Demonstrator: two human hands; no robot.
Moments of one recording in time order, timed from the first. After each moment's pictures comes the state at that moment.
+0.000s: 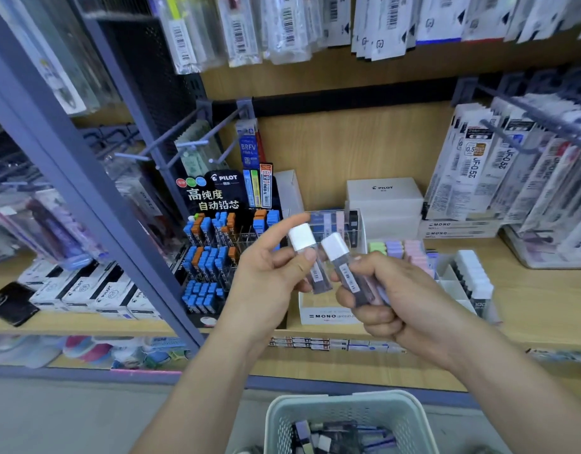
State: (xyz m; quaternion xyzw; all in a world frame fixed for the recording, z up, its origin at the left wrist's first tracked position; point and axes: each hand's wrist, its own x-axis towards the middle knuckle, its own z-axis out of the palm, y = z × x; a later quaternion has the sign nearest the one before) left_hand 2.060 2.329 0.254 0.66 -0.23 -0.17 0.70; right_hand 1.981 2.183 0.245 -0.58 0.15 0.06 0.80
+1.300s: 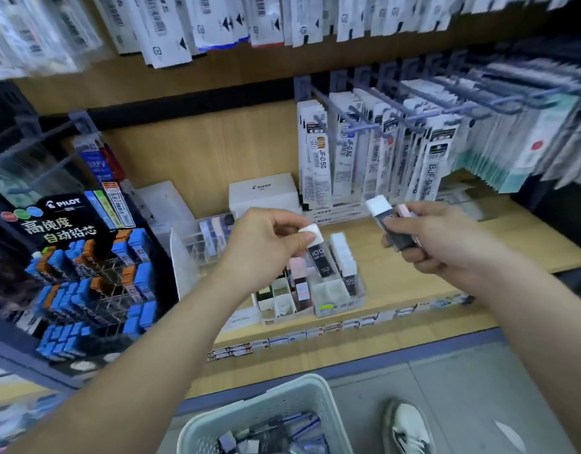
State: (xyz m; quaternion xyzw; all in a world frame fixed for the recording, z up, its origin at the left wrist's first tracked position) left_hand 2.033 2.173 0.253 0.77 -0.35 -0.17 0.50; right_hand 1.882 2.010 0.253 -0.65 0.36 -0.15 0.65
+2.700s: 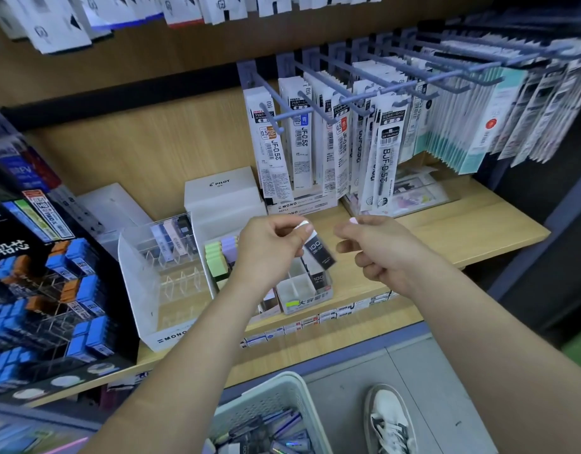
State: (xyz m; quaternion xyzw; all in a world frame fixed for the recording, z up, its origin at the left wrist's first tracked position) left_hand 2.013 2.106 0.203 0.75 -0.30 -0.20 0.55; right_hand 1.893 1.996 0.212 -0.58 0.43 -0.13 0.68
